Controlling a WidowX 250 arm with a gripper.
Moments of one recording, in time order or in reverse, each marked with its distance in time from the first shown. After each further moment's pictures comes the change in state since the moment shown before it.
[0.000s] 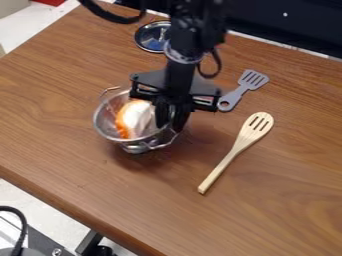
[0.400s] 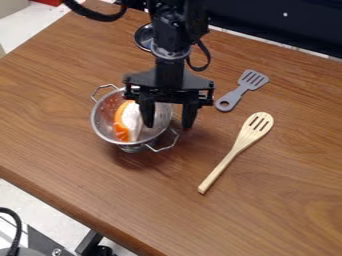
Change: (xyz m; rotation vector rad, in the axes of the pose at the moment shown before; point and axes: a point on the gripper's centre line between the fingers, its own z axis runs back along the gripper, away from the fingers) arm 0.001 0.000 0.002 -0.090 -0.005 0.021
